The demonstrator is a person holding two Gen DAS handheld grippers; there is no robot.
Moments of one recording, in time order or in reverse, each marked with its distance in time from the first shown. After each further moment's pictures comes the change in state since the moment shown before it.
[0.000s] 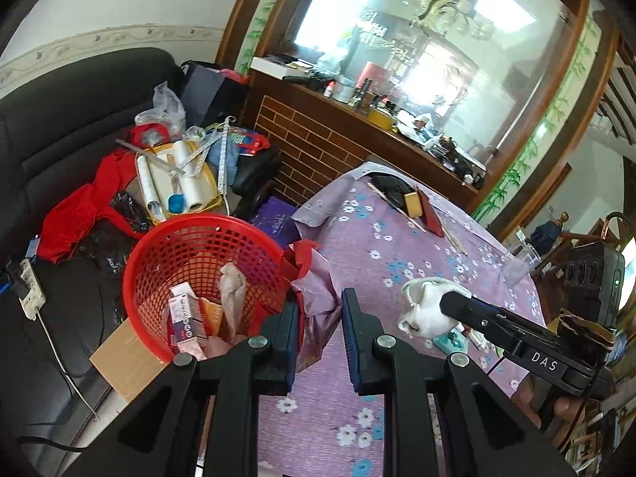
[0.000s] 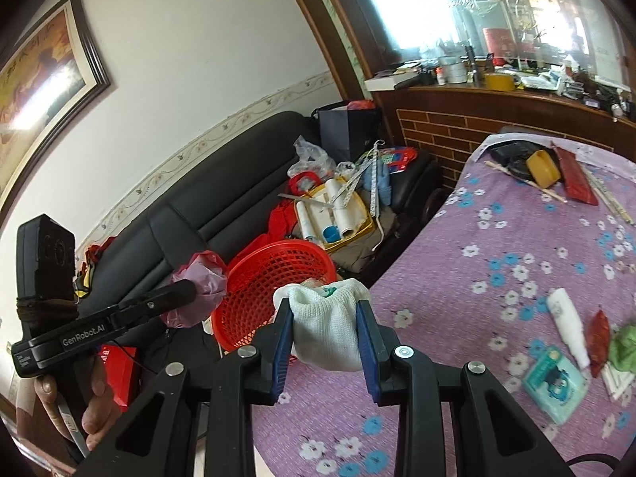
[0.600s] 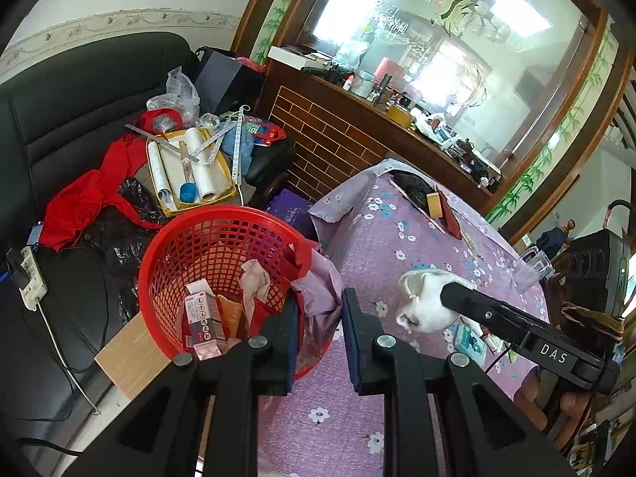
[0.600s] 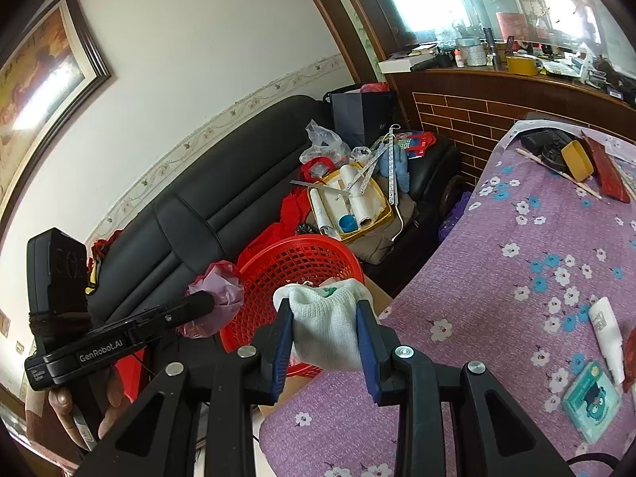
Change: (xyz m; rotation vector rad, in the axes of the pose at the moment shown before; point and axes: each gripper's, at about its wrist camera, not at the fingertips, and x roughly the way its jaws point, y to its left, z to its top) left arm 0.019 0.033 0.005 -0.038 0.026 0.017; right arm 0.047 0.013 0.012 0.003 0.055 0.039
